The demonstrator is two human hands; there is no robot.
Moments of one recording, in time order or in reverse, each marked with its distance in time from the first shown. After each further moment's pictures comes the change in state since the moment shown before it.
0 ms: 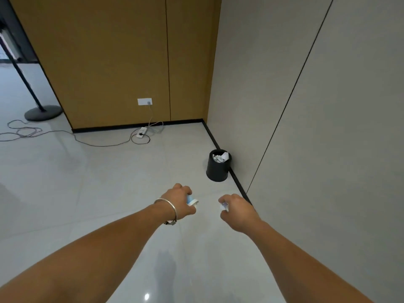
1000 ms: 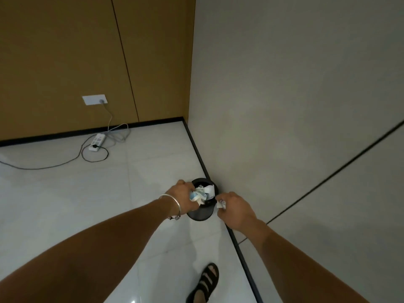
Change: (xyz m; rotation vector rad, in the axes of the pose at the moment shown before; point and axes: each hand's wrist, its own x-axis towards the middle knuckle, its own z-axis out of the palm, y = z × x) left_hand 0.649 0.086 -0.063 -0.098 -0.190 0.035; right_hand 0.593 0.157 -0.160 0.034 -0.076 0.077
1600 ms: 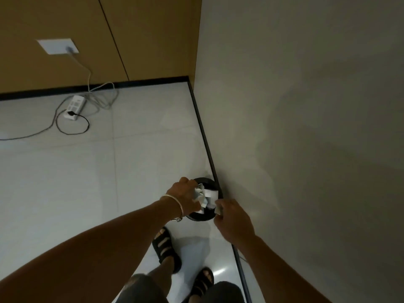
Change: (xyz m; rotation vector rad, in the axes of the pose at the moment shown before) left_hand 0.320 -0.049 0.027 -0.057 -0.170 -0.145; right_hand 0.285 0.079 0.034 0.085 -0.131 0.068
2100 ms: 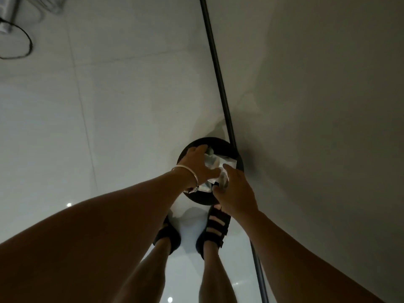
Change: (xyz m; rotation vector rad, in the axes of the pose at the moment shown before) left_hand 0.245 -0.095 0.188 -0.235 -0.082 -0.166; right_hand 0.201 0.137 0.189 0.170 -0.121 0.115
